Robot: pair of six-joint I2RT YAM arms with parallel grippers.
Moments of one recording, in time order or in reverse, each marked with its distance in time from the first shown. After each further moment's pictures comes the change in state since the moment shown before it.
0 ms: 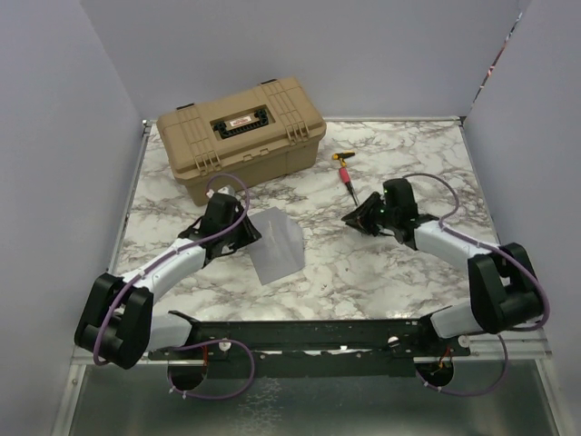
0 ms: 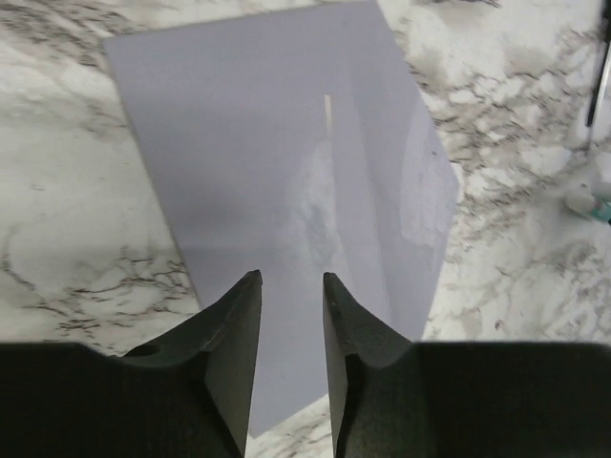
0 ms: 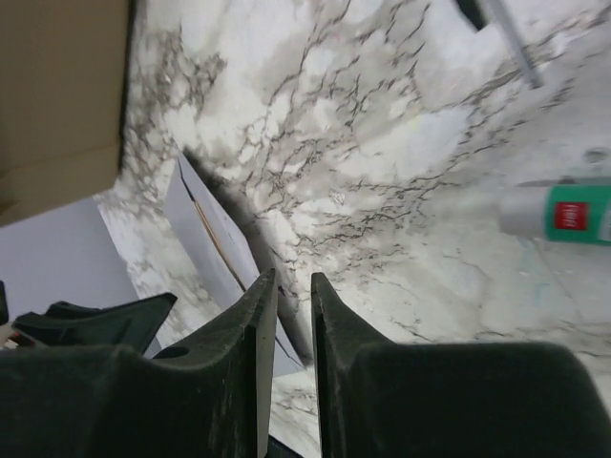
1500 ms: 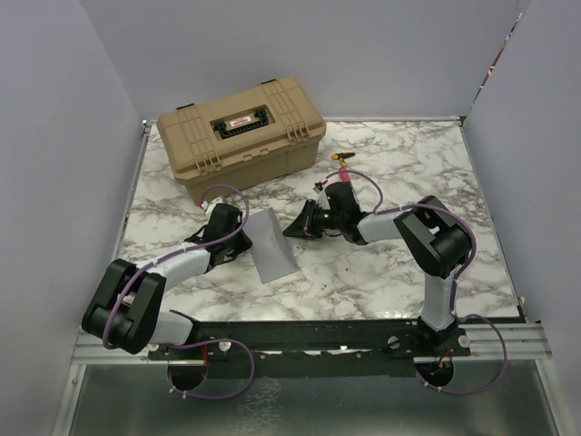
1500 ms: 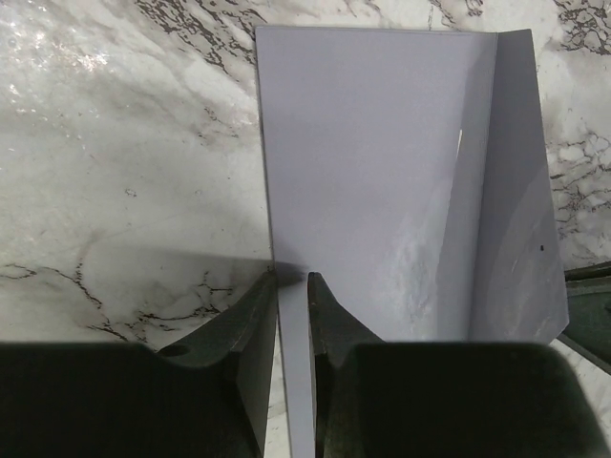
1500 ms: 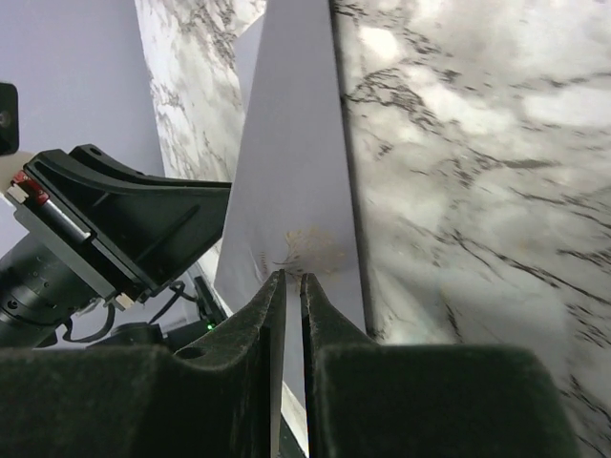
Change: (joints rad) left arm -0.005 0.084 -0.122 0.152 -0.187 -0.075; right arm 0.316 0.553 0.221 0.479 -0.309 -0.027
